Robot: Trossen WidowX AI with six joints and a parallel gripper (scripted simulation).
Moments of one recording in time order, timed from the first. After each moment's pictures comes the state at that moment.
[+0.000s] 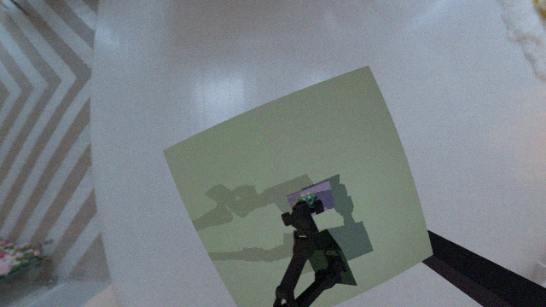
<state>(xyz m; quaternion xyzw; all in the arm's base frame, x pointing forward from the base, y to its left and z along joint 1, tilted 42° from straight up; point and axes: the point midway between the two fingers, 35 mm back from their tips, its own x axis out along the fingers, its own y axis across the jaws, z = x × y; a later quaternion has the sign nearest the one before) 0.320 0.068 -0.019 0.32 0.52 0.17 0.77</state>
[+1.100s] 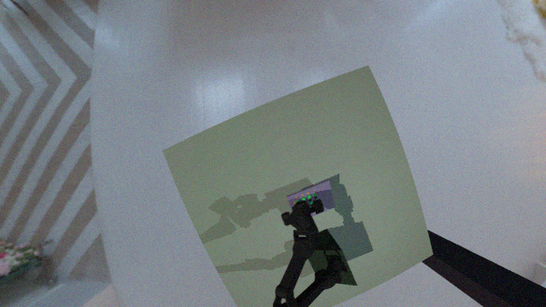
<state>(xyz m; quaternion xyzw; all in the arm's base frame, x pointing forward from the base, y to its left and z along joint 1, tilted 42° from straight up) 0.321 0.070 -0.020 0.32 0.52 0.17 0.77</state>
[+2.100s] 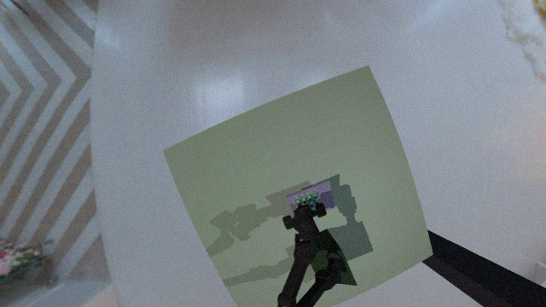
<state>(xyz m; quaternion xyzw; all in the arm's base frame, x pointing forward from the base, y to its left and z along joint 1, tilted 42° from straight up) 0.311 0.054 -0.003 0.32 0.52 0.16 0.77</state>
